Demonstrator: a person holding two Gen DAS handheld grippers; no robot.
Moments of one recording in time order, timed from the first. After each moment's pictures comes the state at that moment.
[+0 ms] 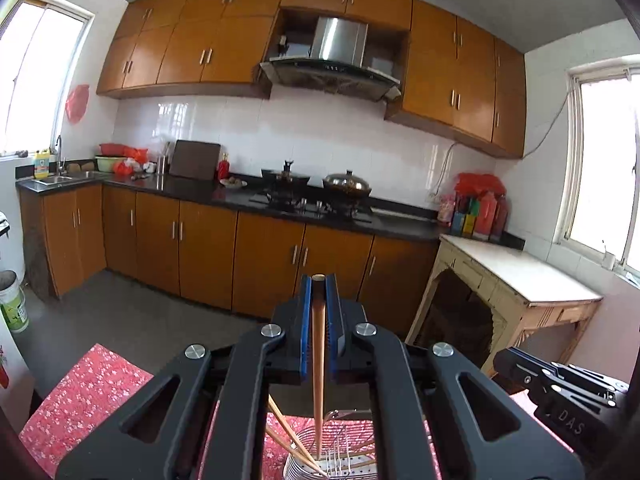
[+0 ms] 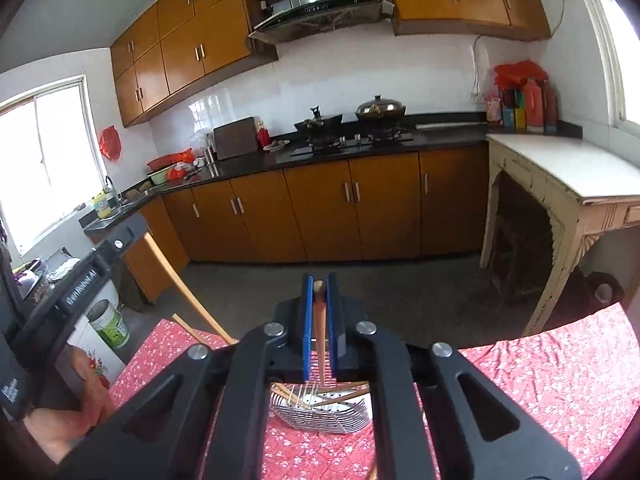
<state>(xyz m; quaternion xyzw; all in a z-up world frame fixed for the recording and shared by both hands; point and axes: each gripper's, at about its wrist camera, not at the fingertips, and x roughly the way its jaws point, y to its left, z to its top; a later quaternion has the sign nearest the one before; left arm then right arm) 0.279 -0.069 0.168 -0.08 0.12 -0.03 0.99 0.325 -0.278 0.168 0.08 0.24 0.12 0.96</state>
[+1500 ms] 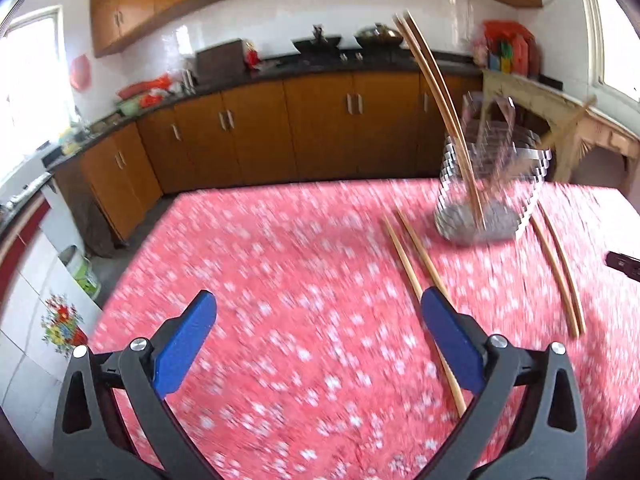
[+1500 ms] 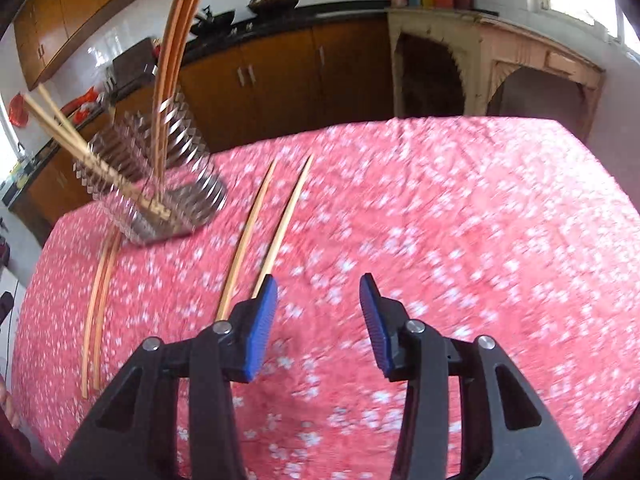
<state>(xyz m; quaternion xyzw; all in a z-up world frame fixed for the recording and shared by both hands) 0.192 0.016 -0.025 0.05 0.34 0.02 0.94 0.248 -0.343 -0.081 0.10 0.41 -0.03 0.90</state>
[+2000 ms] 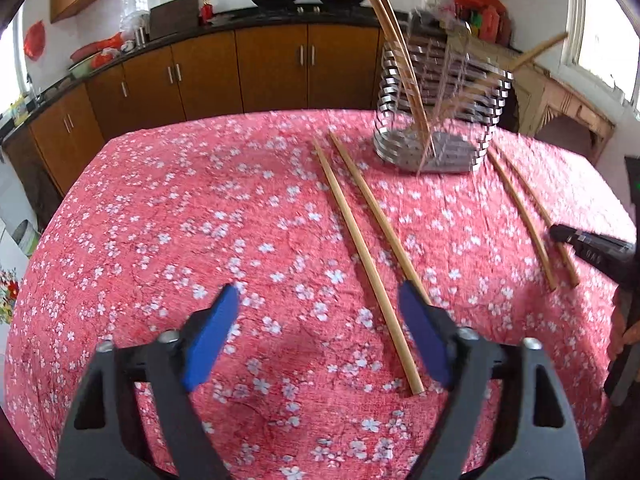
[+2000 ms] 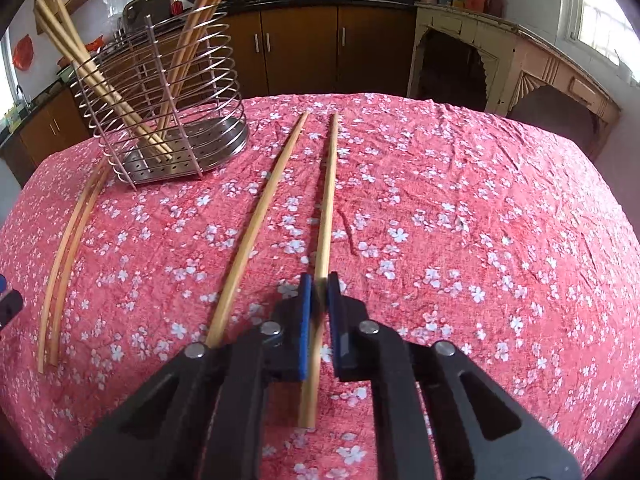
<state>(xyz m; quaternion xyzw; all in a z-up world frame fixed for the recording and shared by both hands) 0.193 -0.015 -0.088 0.03 0.42 -0.06 0.91 0.256 -0.308 -0.119 0.03 0.44 -0.03 0.90</state>
